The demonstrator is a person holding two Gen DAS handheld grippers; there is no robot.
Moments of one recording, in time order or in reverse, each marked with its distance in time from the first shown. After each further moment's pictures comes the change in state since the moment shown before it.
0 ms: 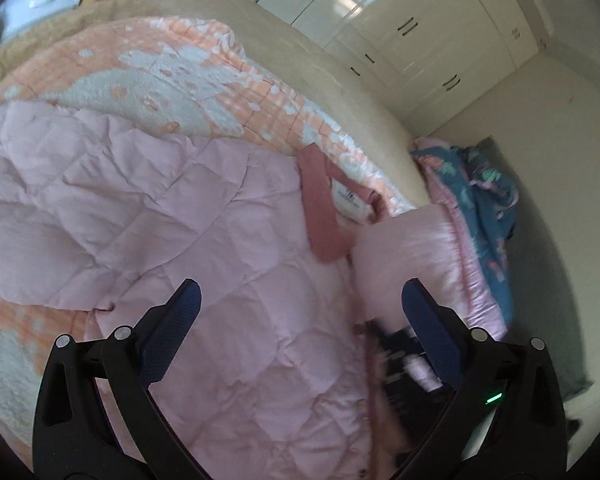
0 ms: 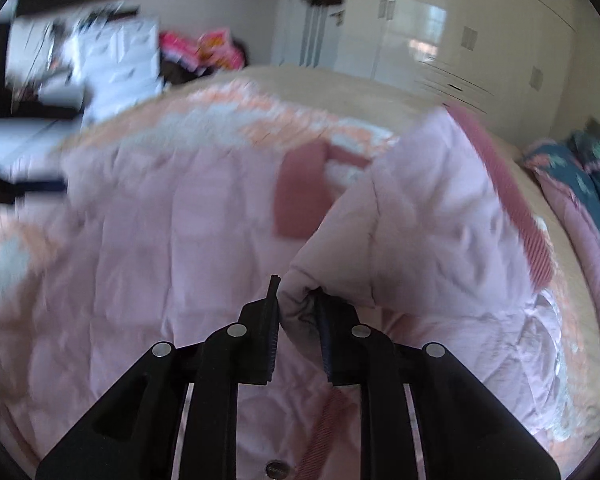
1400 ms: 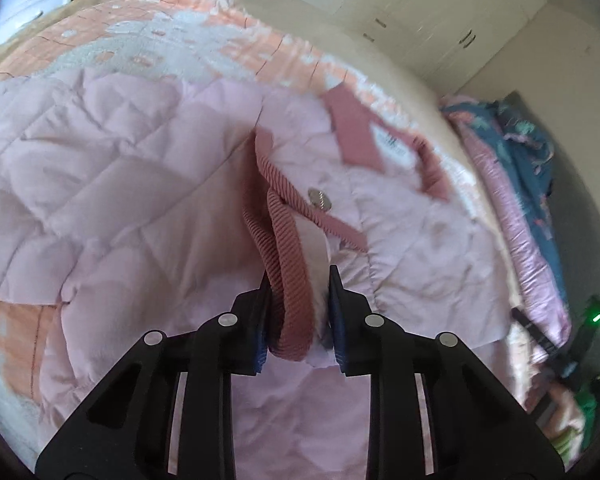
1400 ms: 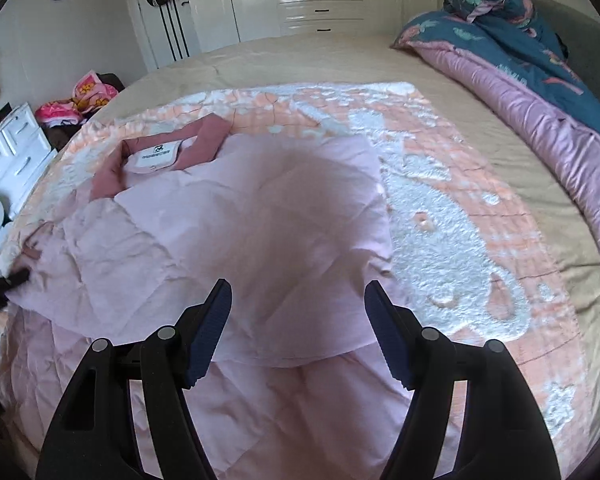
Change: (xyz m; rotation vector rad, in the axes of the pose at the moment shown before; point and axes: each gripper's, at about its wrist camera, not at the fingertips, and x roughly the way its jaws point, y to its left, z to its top) left arm 0.074 0.004 -0.038 0.151 0.086 0.179; right arm -0.052 -0.206 -0.094 0.549 0.086 -0.097
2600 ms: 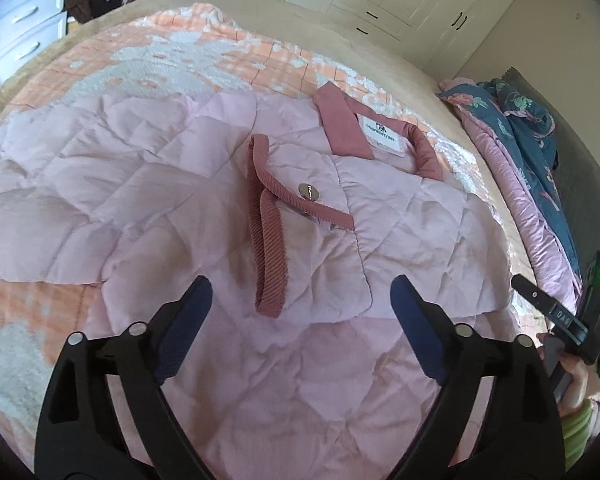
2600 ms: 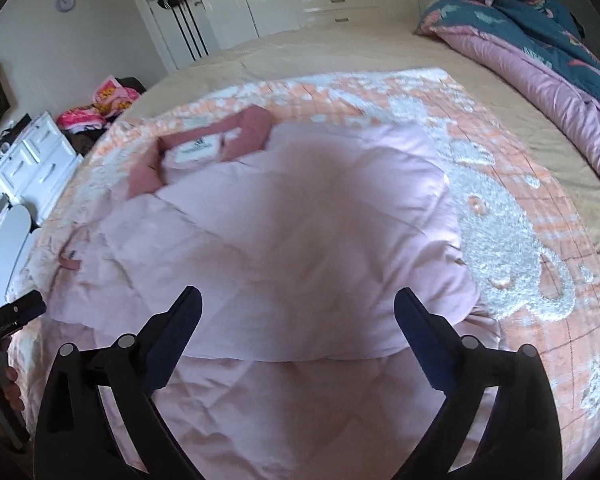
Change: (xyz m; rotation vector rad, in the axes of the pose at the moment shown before) left arm -0.042 -0.018 -0.012 0.085 -0.016 0.060; right arm -0.004 0.036 0.002 0.033 0.013 0.108
